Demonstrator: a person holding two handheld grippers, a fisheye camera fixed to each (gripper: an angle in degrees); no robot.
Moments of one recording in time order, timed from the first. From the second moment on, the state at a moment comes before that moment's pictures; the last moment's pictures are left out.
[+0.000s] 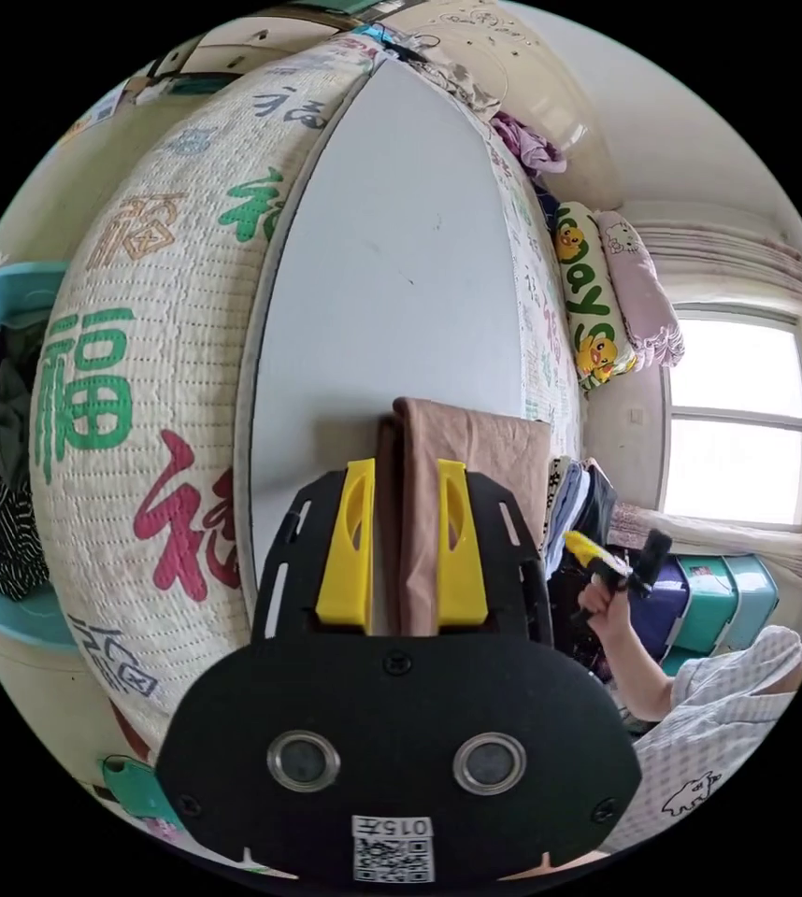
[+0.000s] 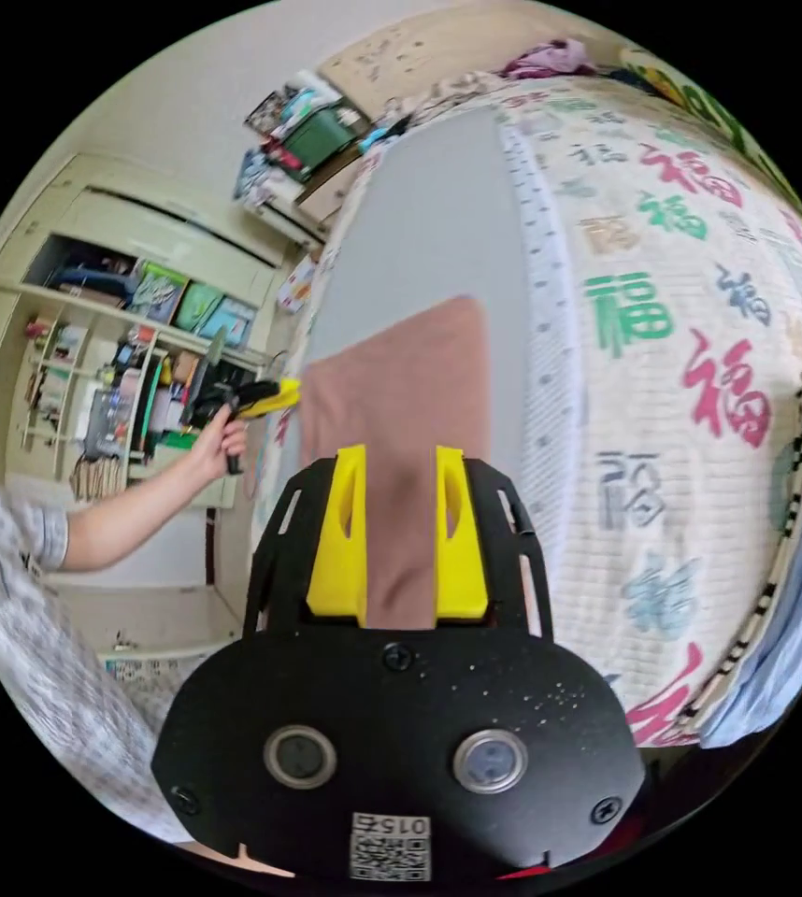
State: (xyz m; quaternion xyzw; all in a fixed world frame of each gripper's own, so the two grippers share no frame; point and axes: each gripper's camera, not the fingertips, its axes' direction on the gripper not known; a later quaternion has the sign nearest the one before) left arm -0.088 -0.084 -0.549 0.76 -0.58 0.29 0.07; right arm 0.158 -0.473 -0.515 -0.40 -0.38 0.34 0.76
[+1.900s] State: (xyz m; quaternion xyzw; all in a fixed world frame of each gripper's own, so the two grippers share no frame) left arm -0.160 -0.818 -0.524 0.37 -0.80 0.43 0.21; right arm 0.594 0.125 -1.057 -0.11 -0.24 0.44 0.86
